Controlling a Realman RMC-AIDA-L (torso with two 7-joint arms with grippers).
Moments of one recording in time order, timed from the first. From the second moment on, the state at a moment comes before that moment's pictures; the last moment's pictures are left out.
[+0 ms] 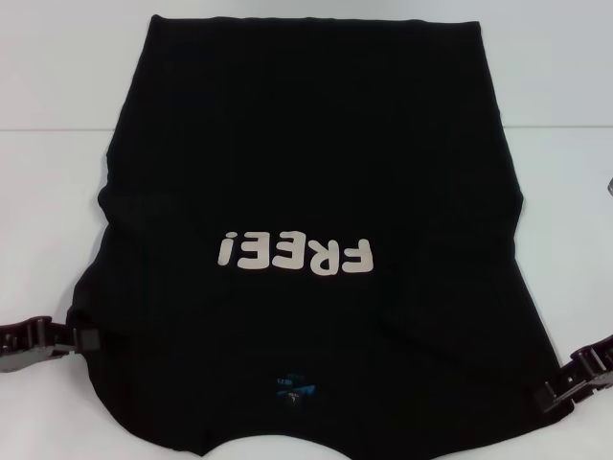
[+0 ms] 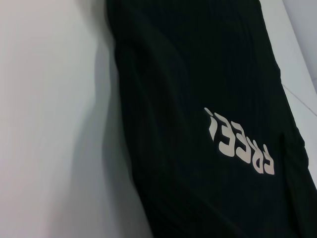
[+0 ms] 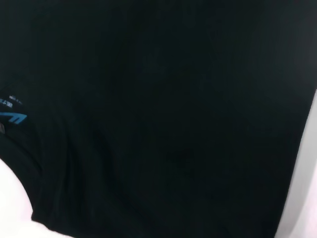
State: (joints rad) left arm -0.45 -1.94 0.45 0.64 2.35 1.56 -2.24; right arm 0.77 1.99 -0.80 -0.74 -2.78 -1.67 2.49
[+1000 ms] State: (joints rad) left arm -0.45 -1.94 0.45 0.63 2.35 1.55 -2.24; right arm 0.78 1.99 -0.80 -0.73 -2.79 -1.65 2.50
